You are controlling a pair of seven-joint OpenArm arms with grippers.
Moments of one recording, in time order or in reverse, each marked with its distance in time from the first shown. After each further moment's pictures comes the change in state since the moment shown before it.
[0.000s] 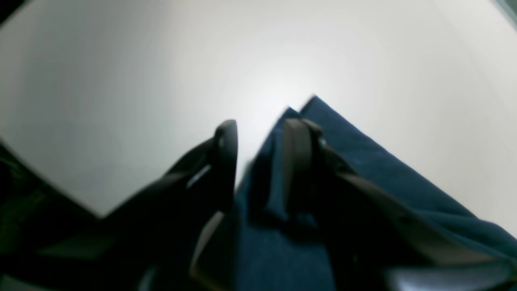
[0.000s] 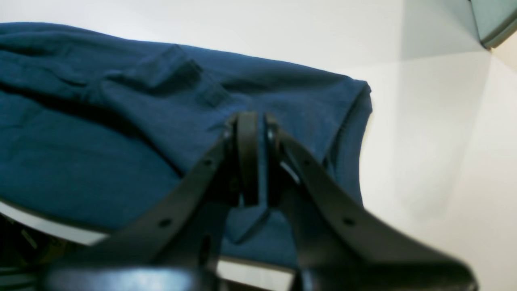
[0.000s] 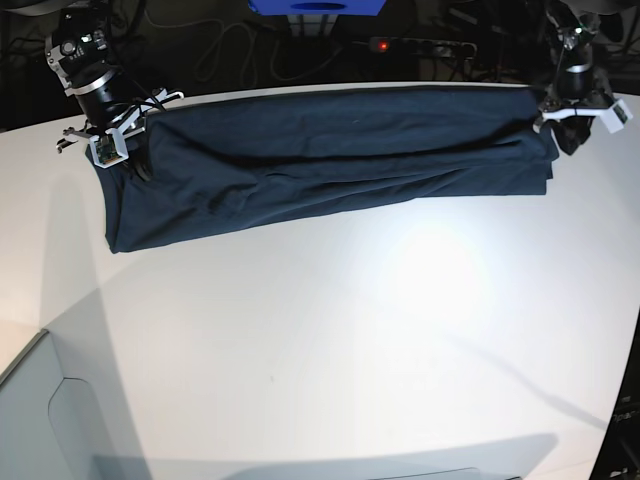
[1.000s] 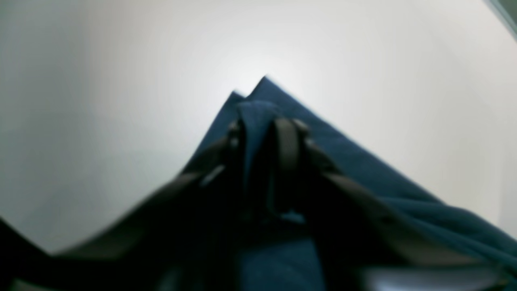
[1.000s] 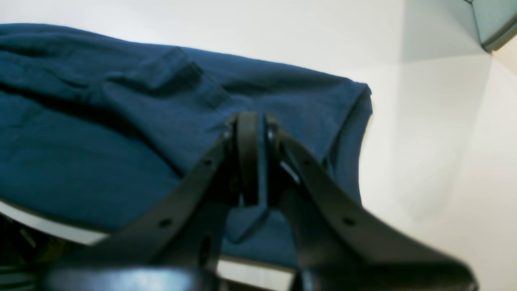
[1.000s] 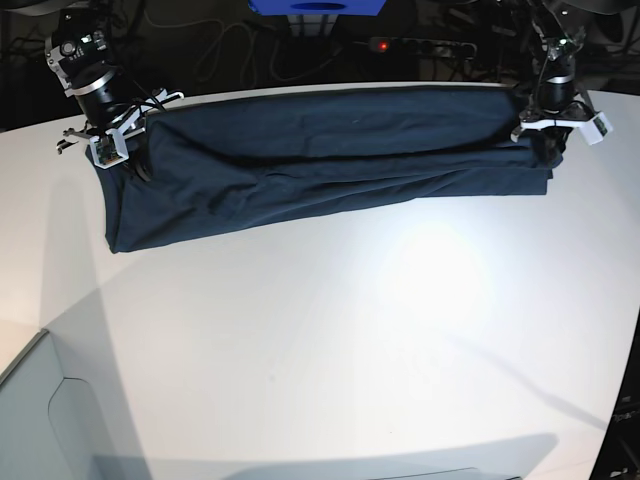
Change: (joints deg) left arm -0.1 1.7 5.2 -0.9 0.2 0.0 -0.7; right arm 0.0 0.2 0.0 0.0 0.0 0.0 0.0
